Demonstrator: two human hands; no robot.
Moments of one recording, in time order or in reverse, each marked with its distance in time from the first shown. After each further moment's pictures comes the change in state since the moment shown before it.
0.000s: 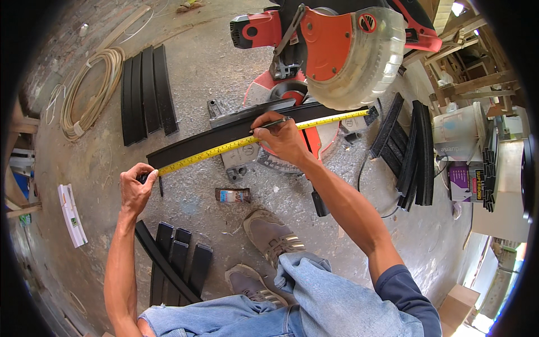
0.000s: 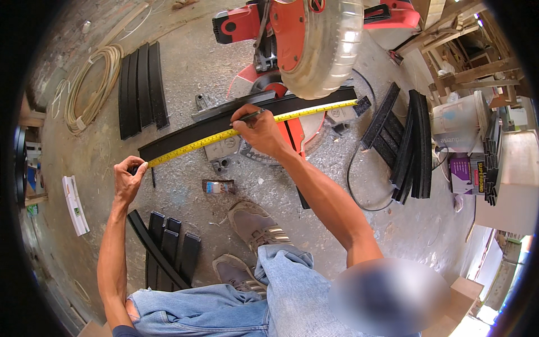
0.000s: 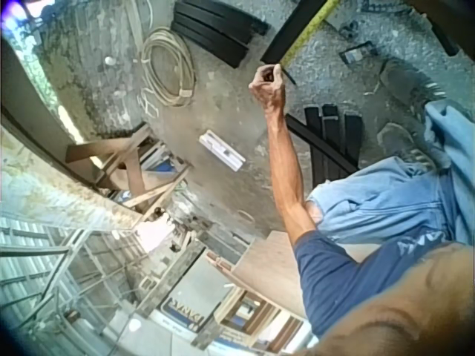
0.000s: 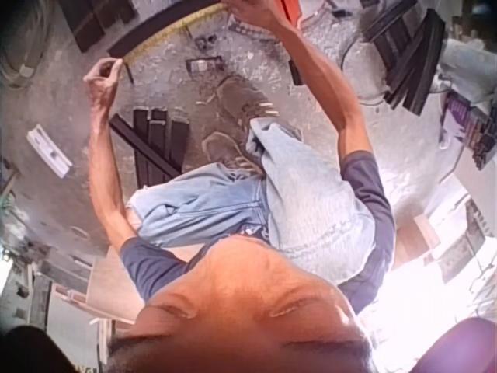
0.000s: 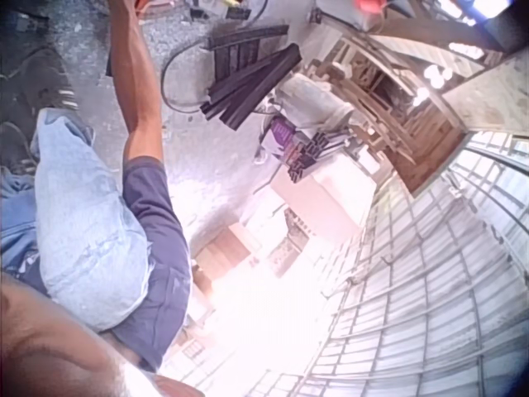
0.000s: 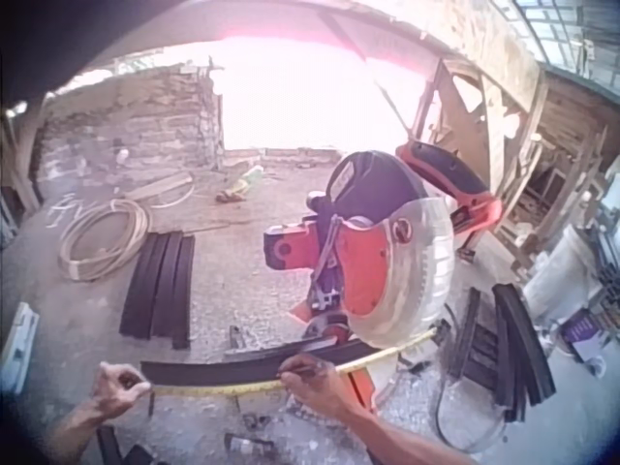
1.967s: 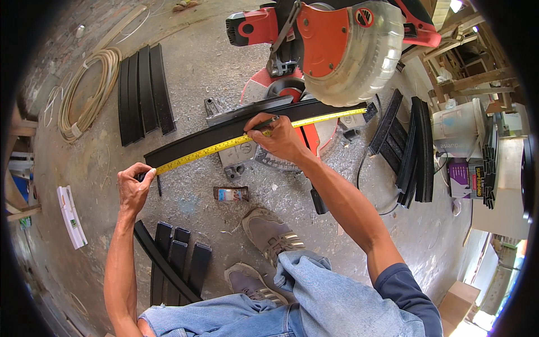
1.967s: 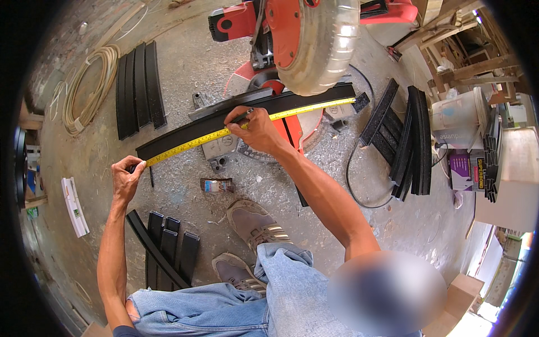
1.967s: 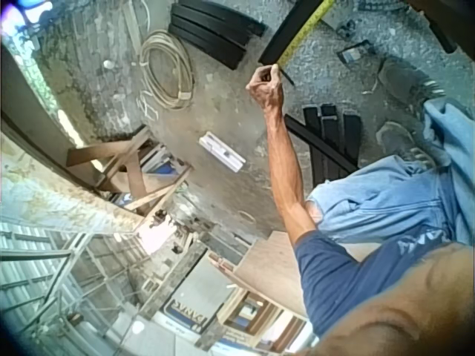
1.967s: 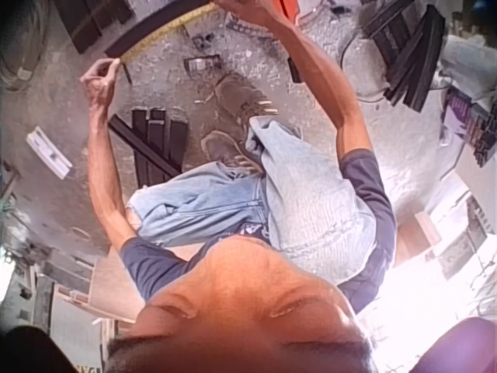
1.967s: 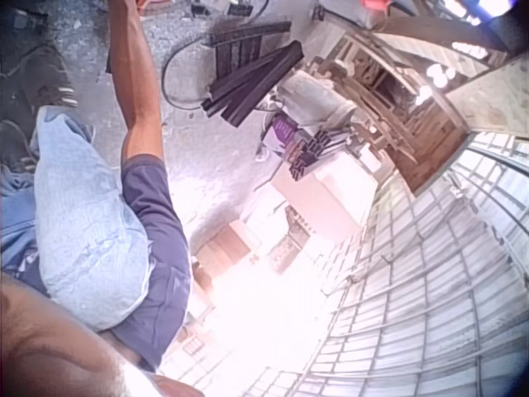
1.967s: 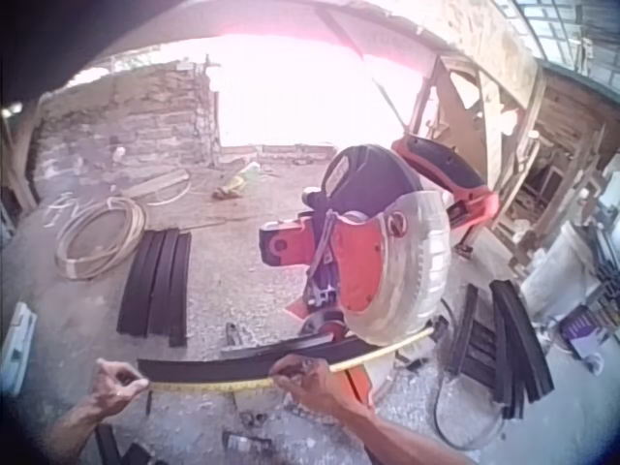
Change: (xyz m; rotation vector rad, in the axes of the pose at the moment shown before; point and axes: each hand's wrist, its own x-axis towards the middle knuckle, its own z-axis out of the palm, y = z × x) left_hand 0.002 -0.005 0.002 0.029 0.027 -0.033; right_hand 0.002 -0.006 0.001 -0.136 -0.079 -0.085
